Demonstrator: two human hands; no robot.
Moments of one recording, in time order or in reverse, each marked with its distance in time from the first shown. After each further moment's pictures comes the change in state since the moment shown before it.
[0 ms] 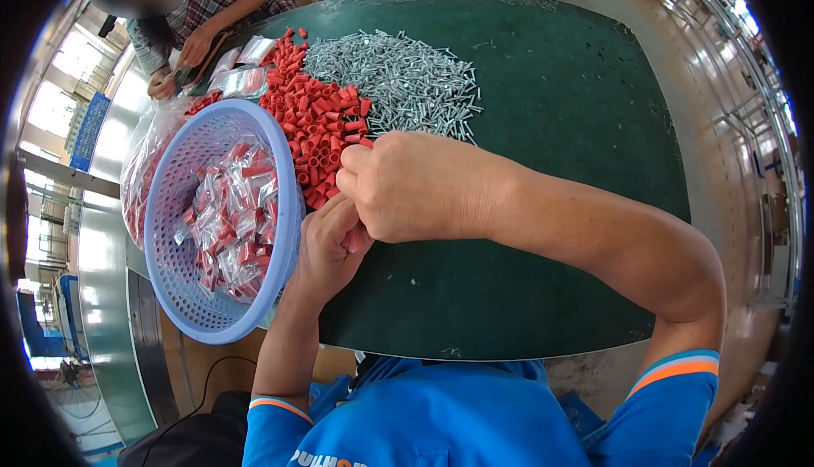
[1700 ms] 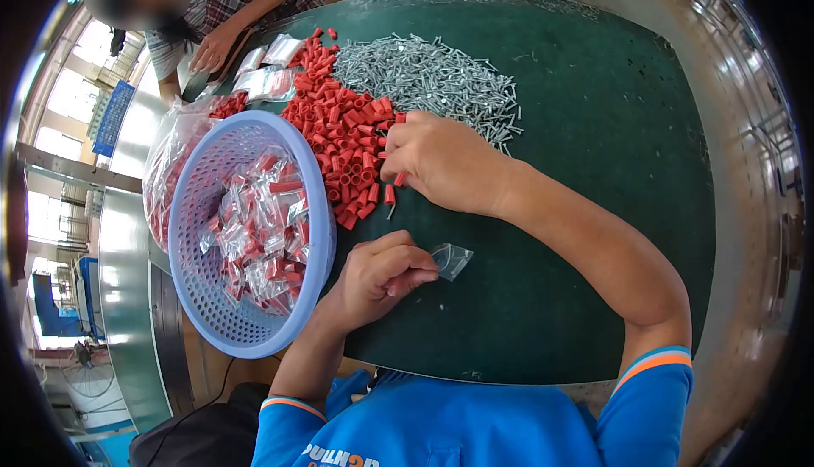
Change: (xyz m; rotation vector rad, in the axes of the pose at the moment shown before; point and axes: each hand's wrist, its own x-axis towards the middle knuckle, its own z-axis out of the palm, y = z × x) left_hand -0.003 -0.003 0.006 -0.297 -0.156 -0.021; right_hand 0.001 0.035 0.068 0.627 0.254 0.427
